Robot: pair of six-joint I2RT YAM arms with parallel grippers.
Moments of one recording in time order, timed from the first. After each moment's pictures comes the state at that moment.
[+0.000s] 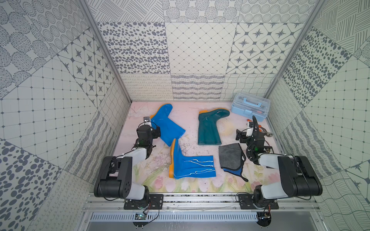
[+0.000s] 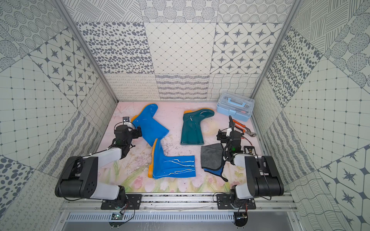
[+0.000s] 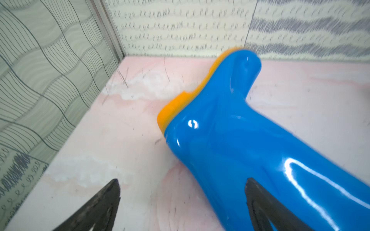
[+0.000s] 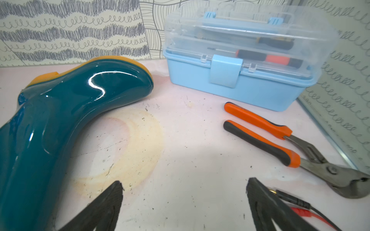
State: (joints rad) left arm -0.06 1.39 0.61 0.40 -0.20 -0.04; right arm 0.04 1.38 0.43 0.61 0.08 0.06
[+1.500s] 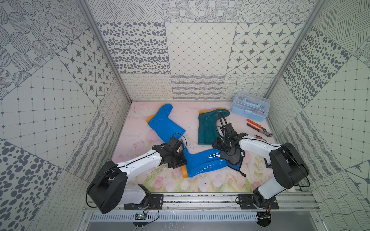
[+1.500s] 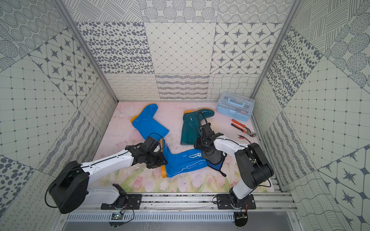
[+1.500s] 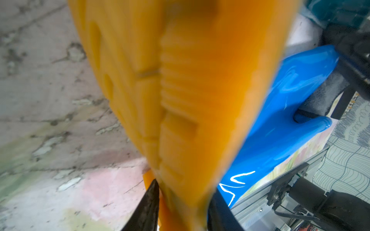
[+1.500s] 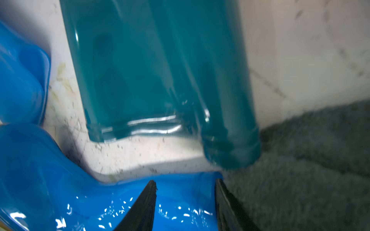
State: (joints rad) left arm -0.68 1.35 0.70 -0.50 0.30 -0.85; right arm 0.45 1.63 0.92 -0.37 -0.20 0.64
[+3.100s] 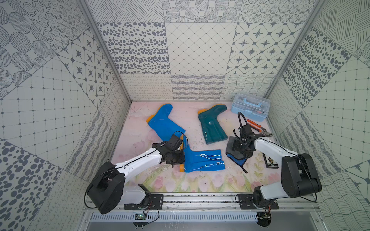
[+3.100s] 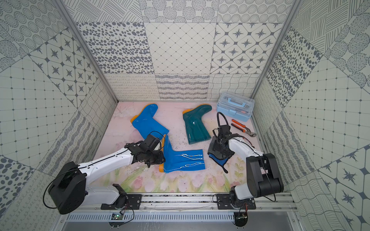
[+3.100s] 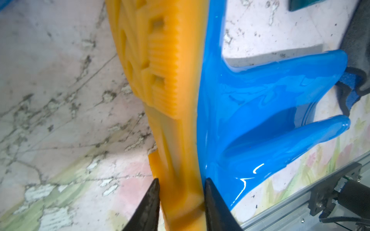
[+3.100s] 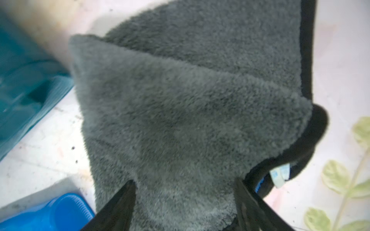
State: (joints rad) left arm -0.68 1.30 0.74 -0.61 0.18 -0.65; right arm 0.21 1.43 0.81 -0.66 0.05 0.53
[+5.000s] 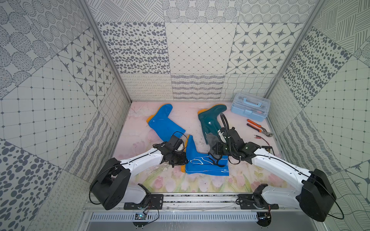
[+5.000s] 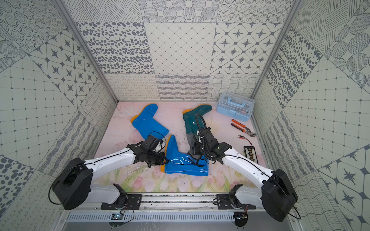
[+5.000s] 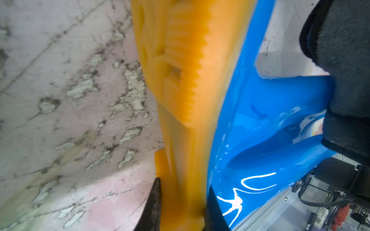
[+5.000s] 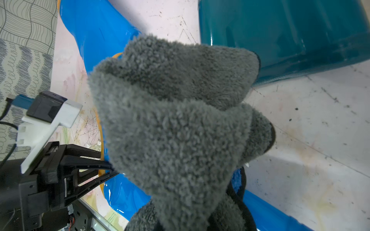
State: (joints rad) left arm -0.67 1.37 0.70 -0.46 0.34 -0.60; right arm 0.67 1.22 0.77 -0.41 -0.11 0.66
